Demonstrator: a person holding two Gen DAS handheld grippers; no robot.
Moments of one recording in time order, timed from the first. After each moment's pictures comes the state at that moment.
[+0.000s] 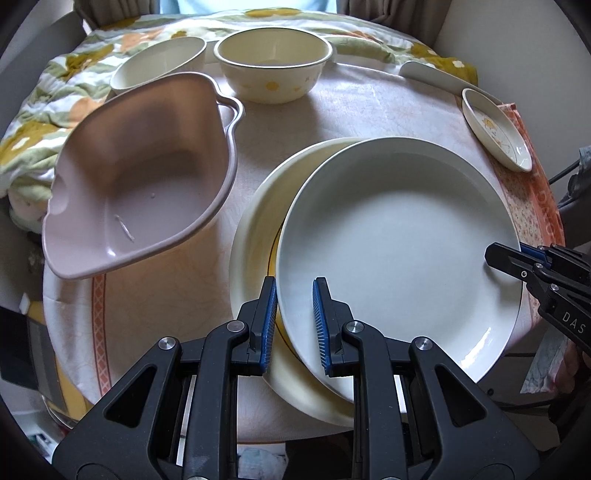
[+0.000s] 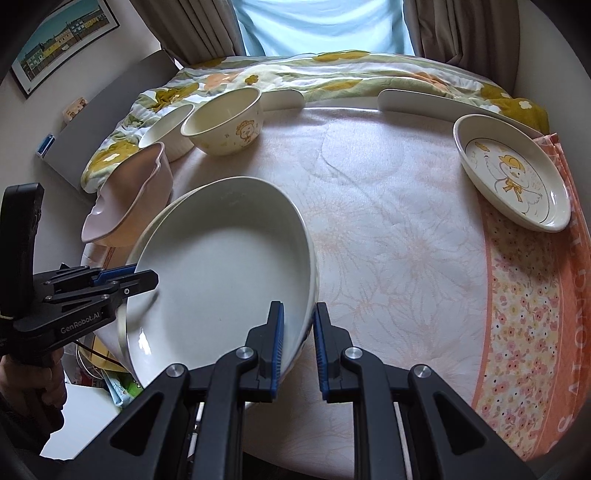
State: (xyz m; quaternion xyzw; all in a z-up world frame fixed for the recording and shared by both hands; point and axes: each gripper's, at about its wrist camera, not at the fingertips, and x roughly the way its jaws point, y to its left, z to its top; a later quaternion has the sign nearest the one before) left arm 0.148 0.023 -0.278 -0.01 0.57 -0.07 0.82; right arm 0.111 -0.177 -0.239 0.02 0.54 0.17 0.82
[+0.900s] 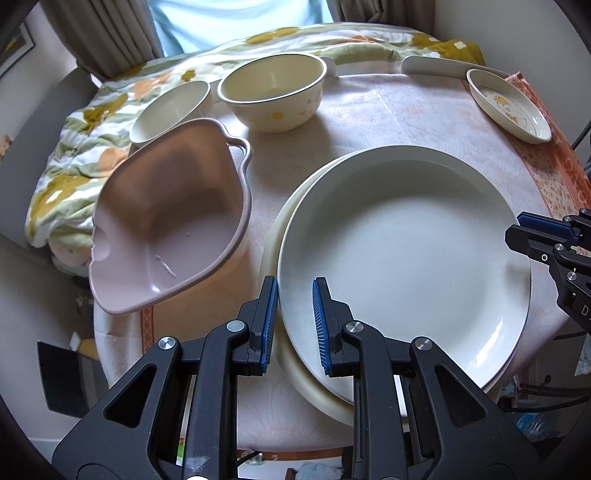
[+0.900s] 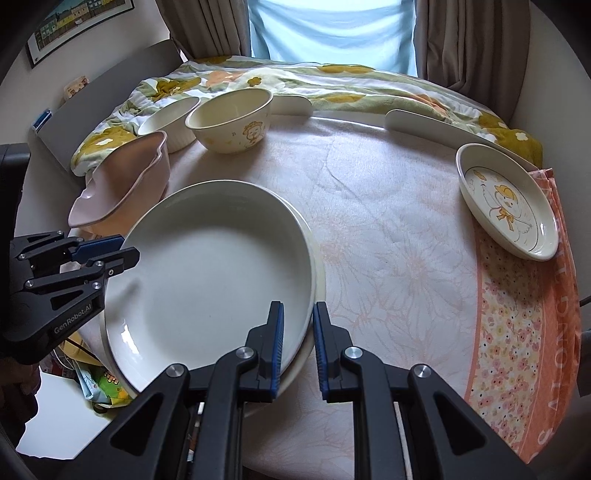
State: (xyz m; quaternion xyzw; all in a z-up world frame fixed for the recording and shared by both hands) left arm 0.146 0.011 -0.265 0.09 0.53 -0.03 0.84; right arm 0.108 -0.157 -0.237 -0.04 0.52 0.15 0.84
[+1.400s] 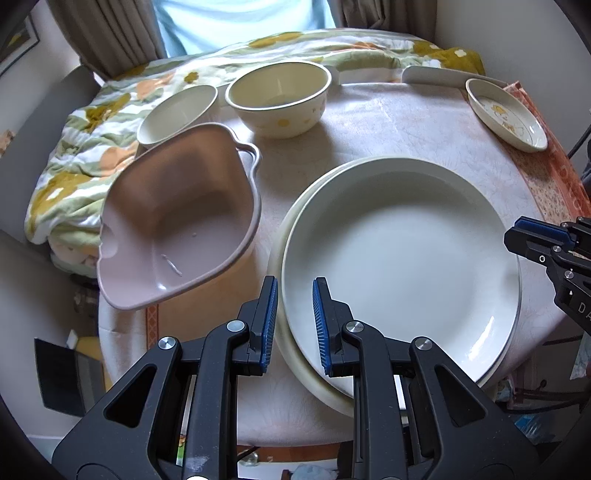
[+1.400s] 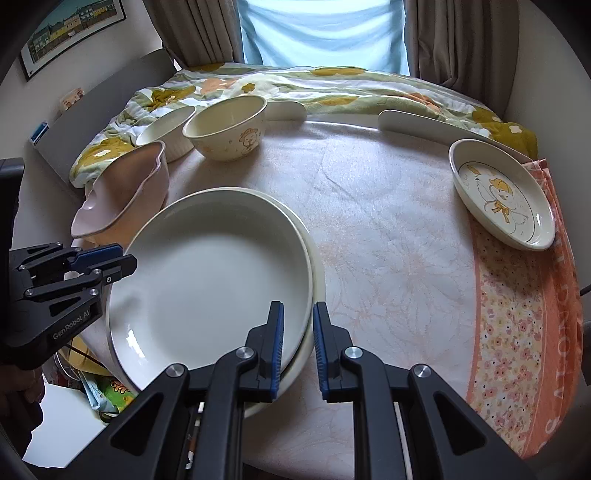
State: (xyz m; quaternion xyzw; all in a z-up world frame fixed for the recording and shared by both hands) left arm 0.141 0.015 -0.252 0.08 0.52 -0.03 0.85; right arm 0.103 -0.159 -0.229 -0.02 0.52 0.14 0.84
